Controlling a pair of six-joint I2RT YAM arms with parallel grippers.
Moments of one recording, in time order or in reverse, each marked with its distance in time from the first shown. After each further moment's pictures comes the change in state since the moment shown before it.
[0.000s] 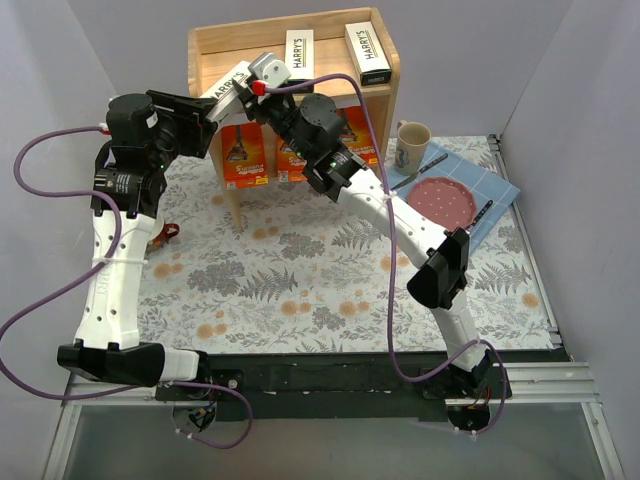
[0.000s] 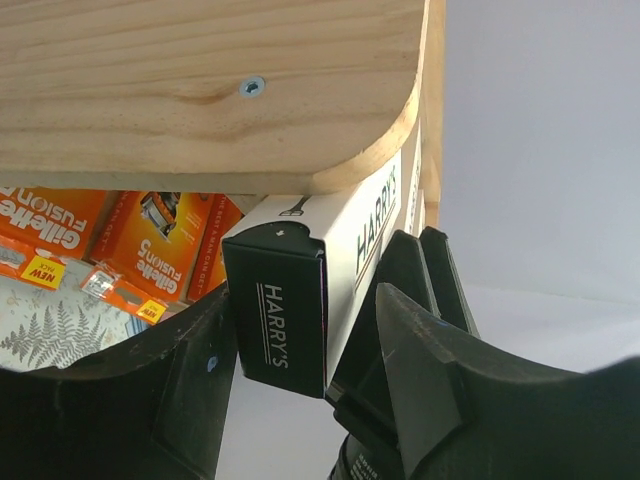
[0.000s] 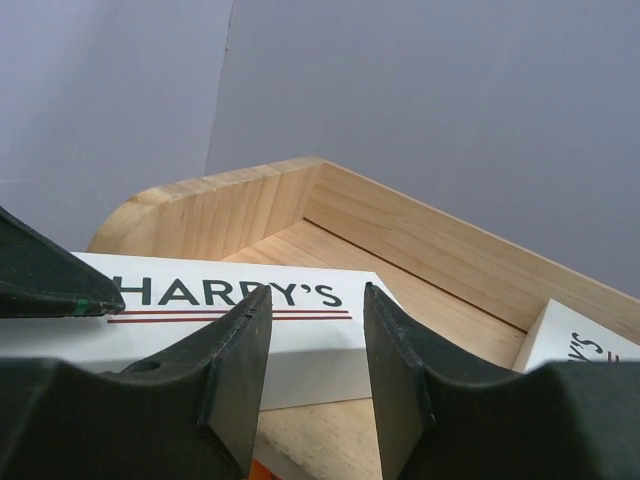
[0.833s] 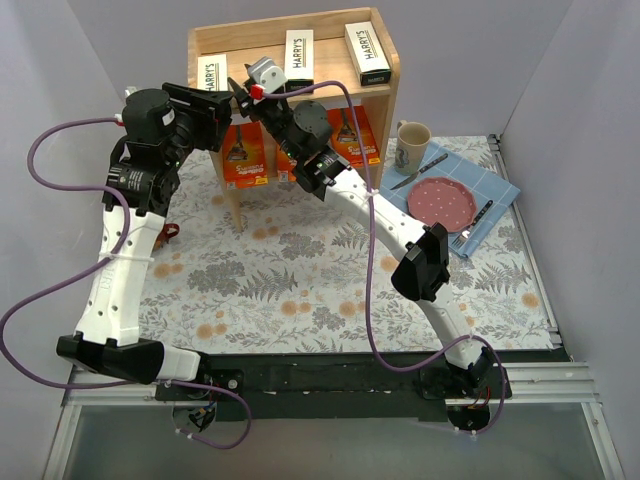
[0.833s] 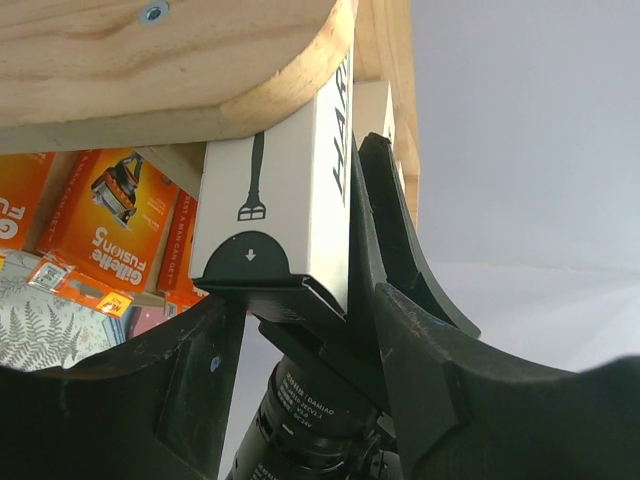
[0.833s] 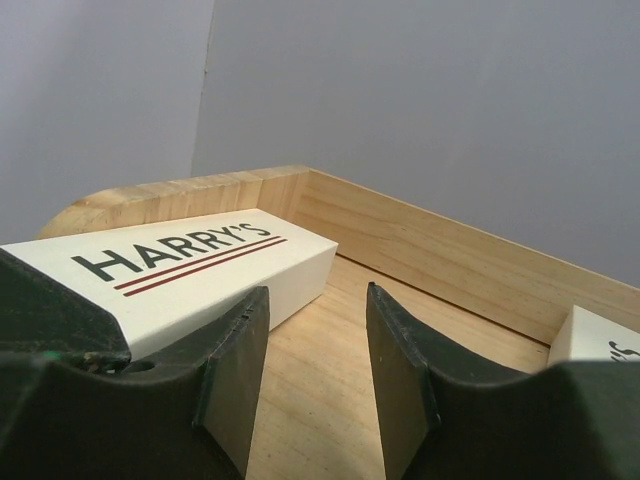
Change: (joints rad) left arm -0.101 0.025 0.029 0.047 -0.061 -0.001; right arm -0.016 0.152 0.105 0.146 0.006 0.018
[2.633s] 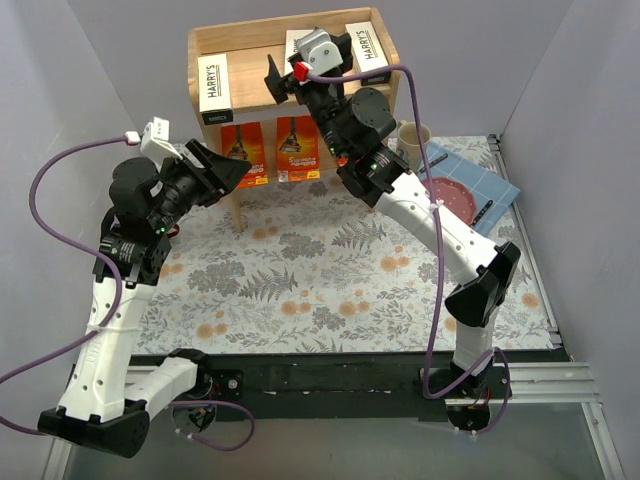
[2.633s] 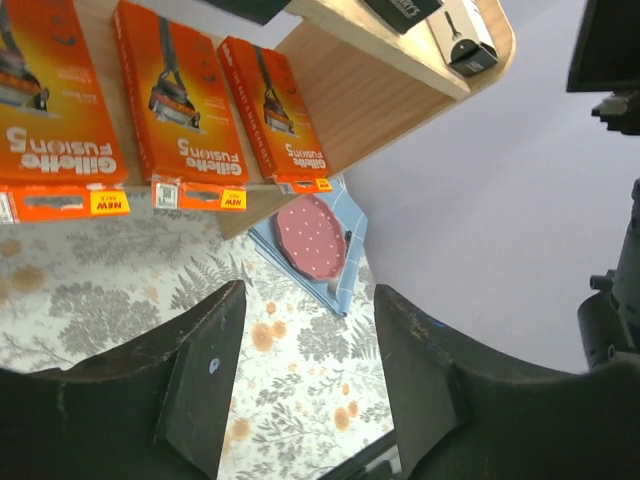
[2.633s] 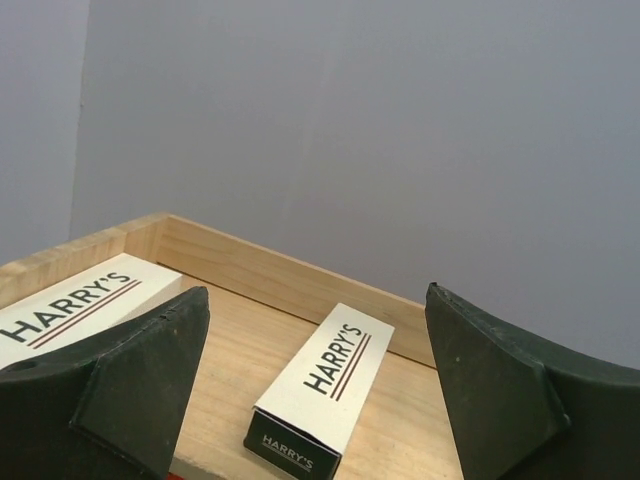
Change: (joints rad) left arm -0.002 -0.380 -0.459 0.148 0.293 0.584; right arm 0.002 -0.426 -0.317 -0.064 0.182 -0.164
